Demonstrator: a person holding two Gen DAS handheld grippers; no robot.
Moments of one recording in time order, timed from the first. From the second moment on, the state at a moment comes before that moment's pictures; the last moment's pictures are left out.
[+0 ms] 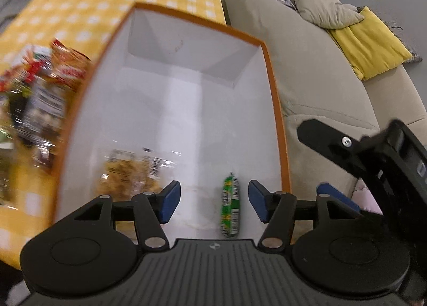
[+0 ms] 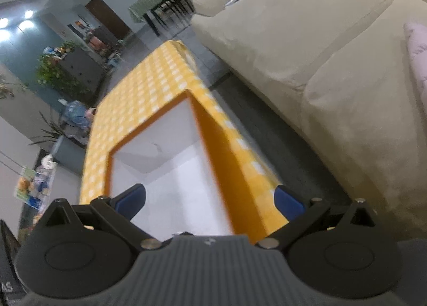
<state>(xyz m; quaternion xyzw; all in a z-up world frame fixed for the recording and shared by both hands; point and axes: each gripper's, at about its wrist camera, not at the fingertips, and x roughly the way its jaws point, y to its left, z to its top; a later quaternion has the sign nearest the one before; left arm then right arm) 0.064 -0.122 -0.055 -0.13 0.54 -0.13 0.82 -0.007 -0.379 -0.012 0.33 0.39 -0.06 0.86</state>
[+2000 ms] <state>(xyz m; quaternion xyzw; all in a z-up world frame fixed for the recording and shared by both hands) 0.072 0.116 -0.140 -0.16 0.55 0.12 0.81 0.019 -0.119 -0.033 0.10 0.40 0.18 0.89</state>
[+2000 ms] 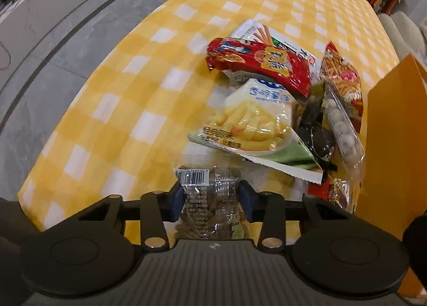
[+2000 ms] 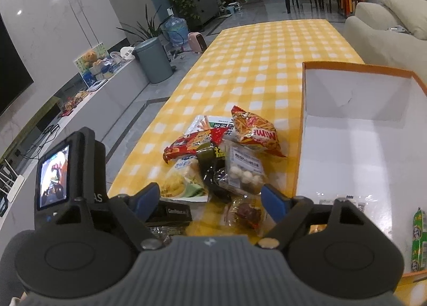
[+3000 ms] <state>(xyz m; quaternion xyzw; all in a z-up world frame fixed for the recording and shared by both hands) 0.044 0.182 -0.091 -0.21 0.51 0.12 0.83 0.030 0.008 -0.117 -0.23 0.37 0.01 0.90</state>
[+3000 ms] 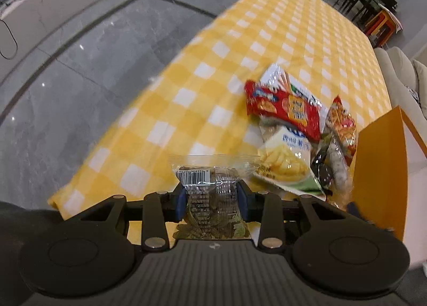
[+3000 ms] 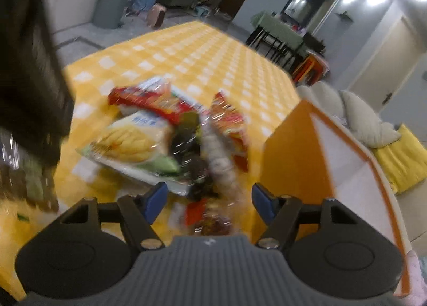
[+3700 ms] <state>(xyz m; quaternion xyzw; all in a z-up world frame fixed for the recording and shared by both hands) 0.038 0.204 -0.091 -0.26 0.50 0.11 0.82 0.018 -0.002 -0.110 -0.11 0.41 0.18 0.89</state>
